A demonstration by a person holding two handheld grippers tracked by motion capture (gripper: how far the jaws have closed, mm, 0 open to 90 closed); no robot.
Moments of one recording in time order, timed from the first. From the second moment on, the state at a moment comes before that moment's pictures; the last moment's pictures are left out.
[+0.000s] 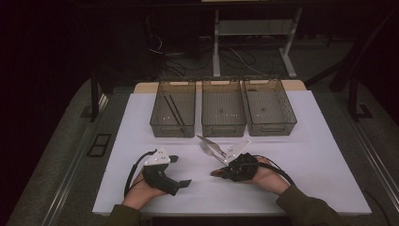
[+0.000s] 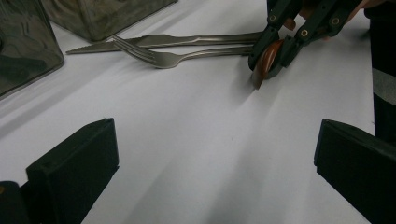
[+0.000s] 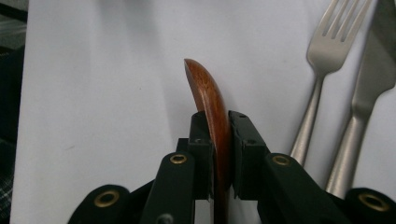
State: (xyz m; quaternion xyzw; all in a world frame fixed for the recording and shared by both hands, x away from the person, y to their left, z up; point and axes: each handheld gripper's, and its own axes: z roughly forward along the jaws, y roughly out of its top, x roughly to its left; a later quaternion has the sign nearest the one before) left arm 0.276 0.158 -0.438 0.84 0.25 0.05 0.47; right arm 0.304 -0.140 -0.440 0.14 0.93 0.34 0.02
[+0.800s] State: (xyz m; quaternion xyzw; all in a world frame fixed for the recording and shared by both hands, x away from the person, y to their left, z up) left arm 0.278 0.157 -0.438 0.84 0.25 0.05 0.48; right arm 0.323 -0.167 -0.410 0.25 0.88 0.40 0.03
